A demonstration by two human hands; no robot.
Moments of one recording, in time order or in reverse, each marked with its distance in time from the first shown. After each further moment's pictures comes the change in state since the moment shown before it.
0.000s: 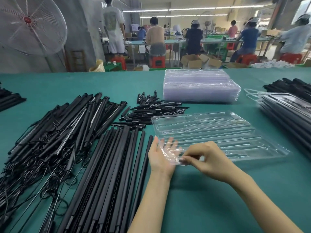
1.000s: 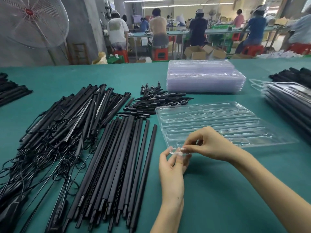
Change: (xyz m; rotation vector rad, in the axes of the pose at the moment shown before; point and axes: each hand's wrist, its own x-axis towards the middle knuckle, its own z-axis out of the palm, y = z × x) left_hand -0.088 -0.041 -0.030 0.680 0.058 0.411; right_hand 0.011 -0.003 -0.004 0.185 -0.223 0.095
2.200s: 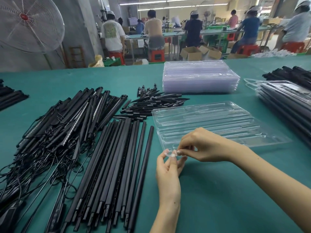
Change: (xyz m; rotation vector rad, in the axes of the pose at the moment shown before) left_hand -0.002 -0.001 -0.001 0.022 0.016 0.023; right_hand 0.000 -0.018 -0.006 -0.508 -0.186 -0.122
